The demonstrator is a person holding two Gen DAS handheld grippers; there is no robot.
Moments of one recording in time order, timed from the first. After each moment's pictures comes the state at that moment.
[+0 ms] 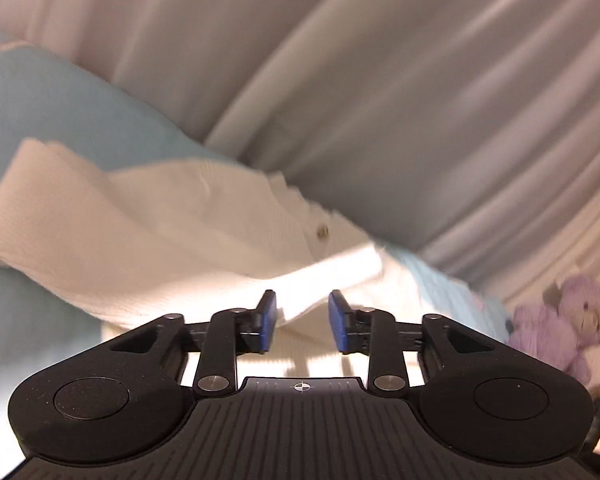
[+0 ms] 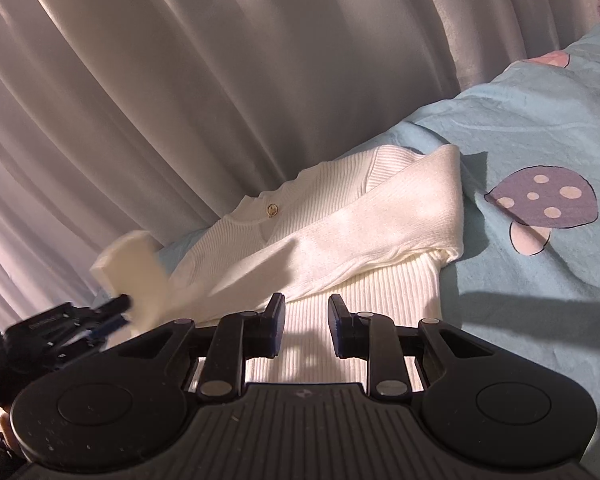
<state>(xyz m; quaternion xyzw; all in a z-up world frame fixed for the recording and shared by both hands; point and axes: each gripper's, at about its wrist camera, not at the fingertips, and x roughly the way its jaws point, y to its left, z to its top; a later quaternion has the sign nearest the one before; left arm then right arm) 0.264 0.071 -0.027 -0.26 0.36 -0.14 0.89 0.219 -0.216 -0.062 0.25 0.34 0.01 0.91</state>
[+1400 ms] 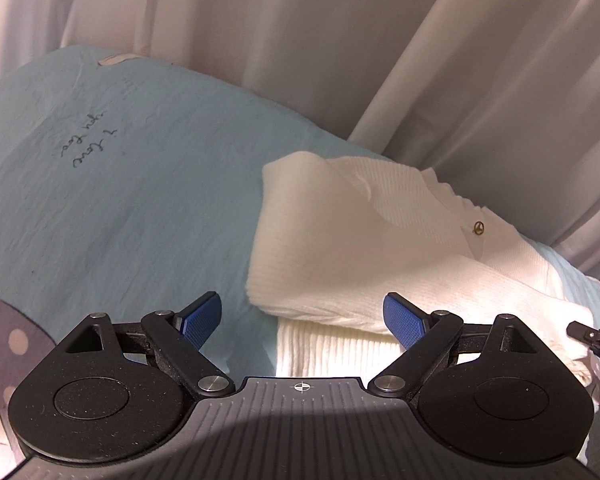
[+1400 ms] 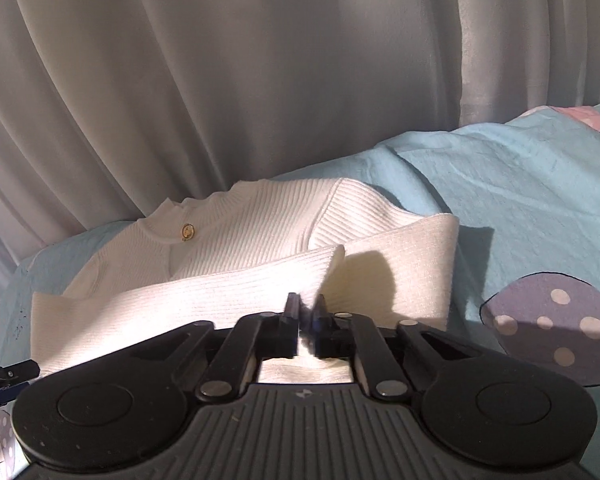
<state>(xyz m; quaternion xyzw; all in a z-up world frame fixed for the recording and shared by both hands) 0.278 0.114 -0.043 -0.18 0.39 0.05 0.90 0.310 -0.240 -0.075 0.14 0.36 -0.03 0.92</state>
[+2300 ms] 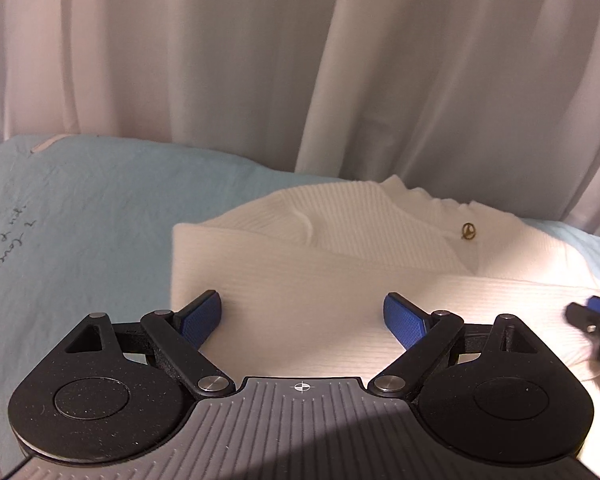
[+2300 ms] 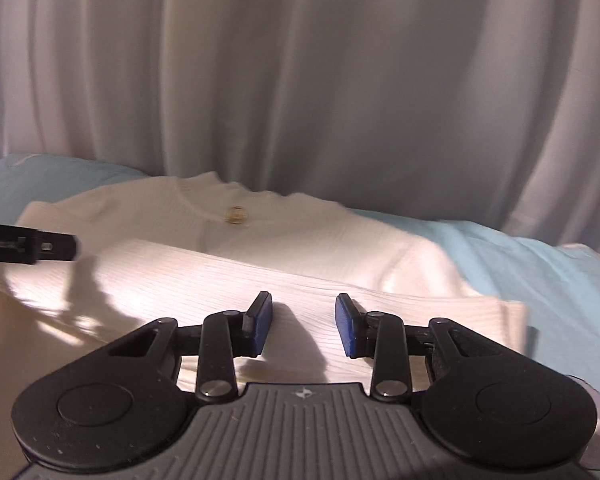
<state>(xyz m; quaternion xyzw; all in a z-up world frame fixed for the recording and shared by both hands) 0.333 0.062 -0.065 -0.07 0.34 0.03 0.94 0.322 -0.205 -0.100 -0.06 0.29 -0.05 0.95</state>
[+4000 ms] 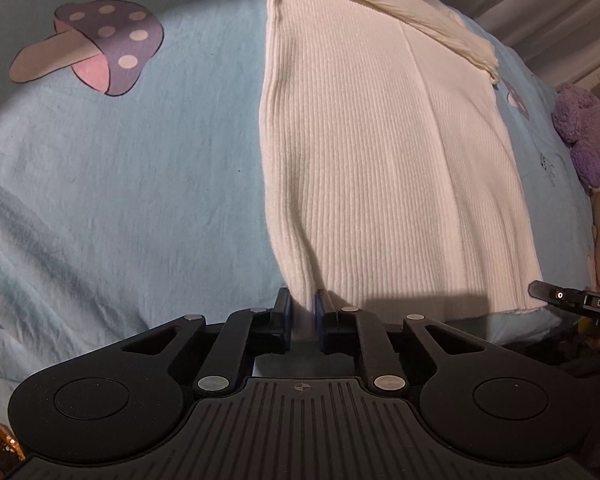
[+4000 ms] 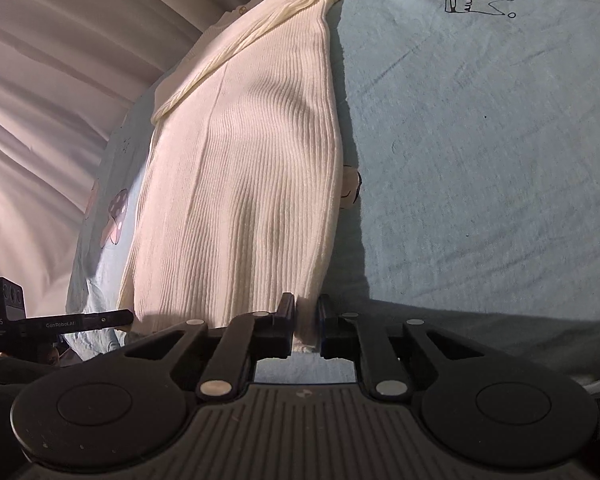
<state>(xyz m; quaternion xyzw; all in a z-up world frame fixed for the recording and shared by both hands) 0.041 0.108 -0.039 -0.16 0.60 -0.11 0.78 0.002 -0.246 -0.094 0.27 0.52 0.07 0.81</state>
